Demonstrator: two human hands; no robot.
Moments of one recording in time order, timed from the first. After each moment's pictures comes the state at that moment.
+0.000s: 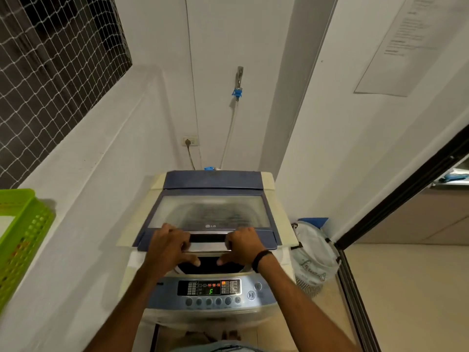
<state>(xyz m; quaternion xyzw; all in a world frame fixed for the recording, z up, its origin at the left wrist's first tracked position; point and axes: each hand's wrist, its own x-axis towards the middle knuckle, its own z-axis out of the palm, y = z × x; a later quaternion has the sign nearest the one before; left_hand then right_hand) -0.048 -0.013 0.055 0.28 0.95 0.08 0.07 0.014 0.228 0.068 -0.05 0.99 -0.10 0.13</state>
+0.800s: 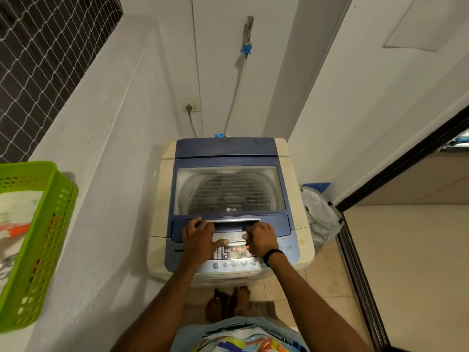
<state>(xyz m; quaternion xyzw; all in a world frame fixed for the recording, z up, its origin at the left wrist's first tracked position) -0.007 -0.022 -0.039 0.21 0.96 0.15 0.15 0.061 0.179 -0.017 0.11 0.98 -0.15 0.10</state>
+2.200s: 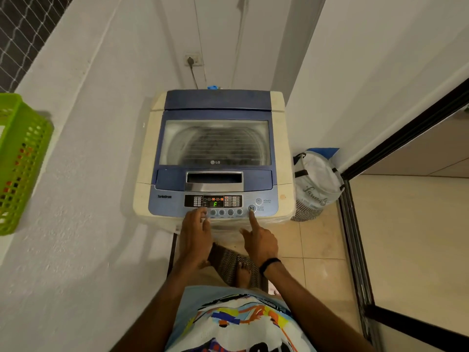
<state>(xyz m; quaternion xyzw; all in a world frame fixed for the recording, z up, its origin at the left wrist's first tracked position) 0.150 0.013 -0.033 0.01 0.92 0.38 0.06 0.216 0.188 -0.031 0.23 0.92 -0.27 0.16</state>
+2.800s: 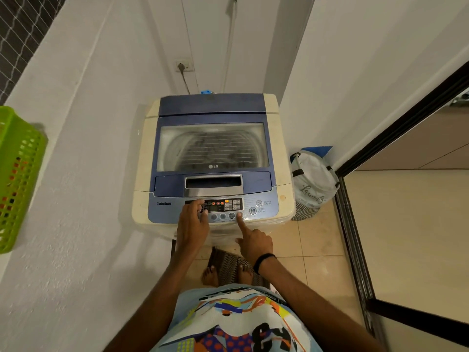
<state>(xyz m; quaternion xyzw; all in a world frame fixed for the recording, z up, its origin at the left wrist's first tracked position) 0.108 0.009 -0.030 0.04 0.92 0.39 0.05 0.202 0.172 -0.024 0.15 0.94 -0.16 0.25</state>
